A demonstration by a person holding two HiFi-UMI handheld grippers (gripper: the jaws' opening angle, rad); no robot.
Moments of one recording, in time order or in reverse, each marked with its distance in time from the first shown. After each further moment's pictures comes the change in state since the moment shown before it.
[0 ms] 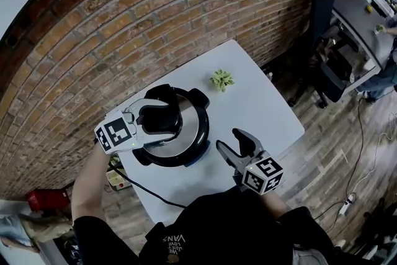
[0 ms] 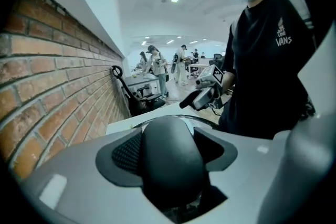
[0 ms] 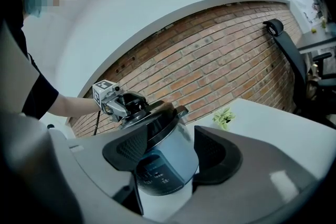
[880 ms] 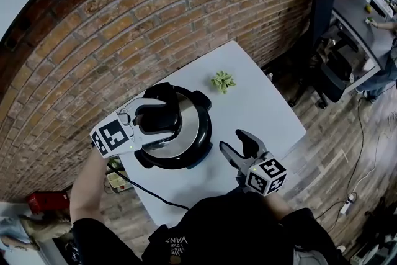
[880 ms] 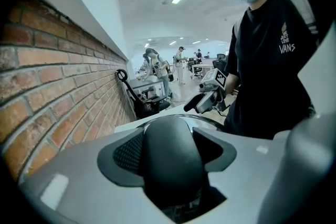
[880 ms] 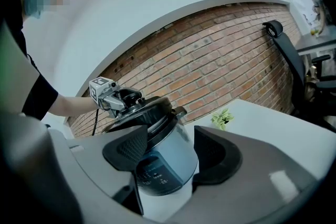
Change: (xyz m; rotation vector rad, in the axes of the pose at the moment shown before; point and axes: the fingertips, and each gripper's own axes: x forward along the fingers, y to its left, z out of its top) left arm -0.017 0.010 0.015 0.010 -0.014 0.055; right arm 0.000 -0.001 0.004 -0.002 0.004 -0.018
